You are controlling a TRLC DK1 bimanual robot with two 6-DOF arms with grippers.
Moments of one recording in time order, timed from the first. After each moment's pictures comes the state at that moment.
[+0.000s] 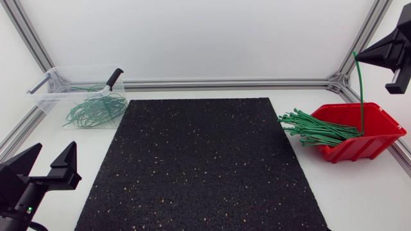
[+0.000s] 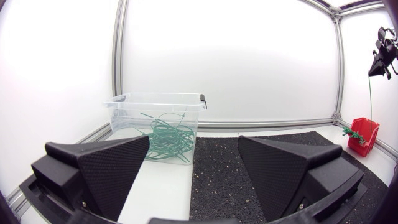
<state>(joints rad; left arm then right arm) 0.02 0.06 0.02 -0.01 -0.02 -0.03 -0.33 1.30 1.38 -0.82 -0.52 -1.23</state>
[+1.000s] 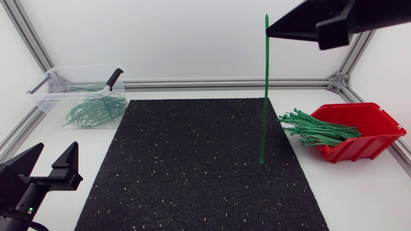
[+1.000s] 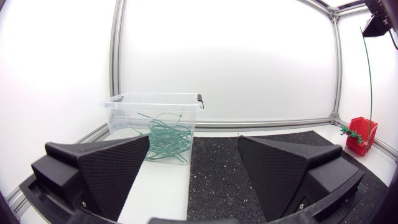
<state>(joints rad) 0.00 0.06 0.02 -0.01 -0.02 -0.03 0.48 1.21 1.49 -0.84 -0.29 -0.31</state>
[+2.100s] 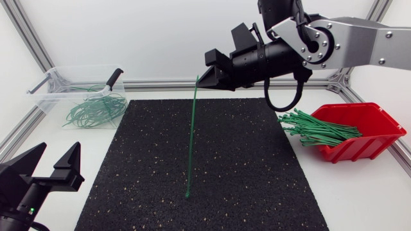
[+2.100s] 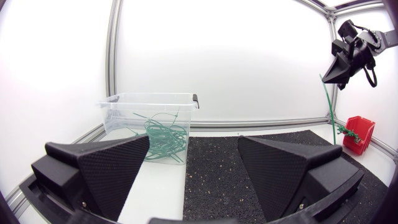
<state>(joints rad) -0.02 0.06 0.02 -0.01 -0.02 -0.03 0.48 1.63 1.32 -0.31 -0.59 0.41</state>
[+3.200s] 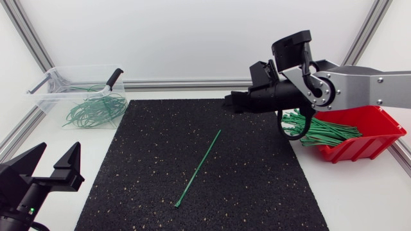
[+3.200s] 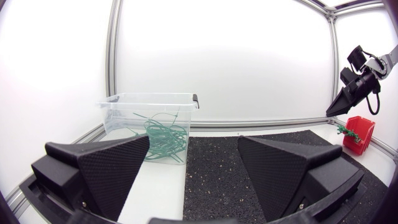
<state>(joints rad) -0.02 0.06 0.02 -0.01 -0.02 -0.03 0.39 1.57 1.02 -0.14 -0.35 0.22</state>
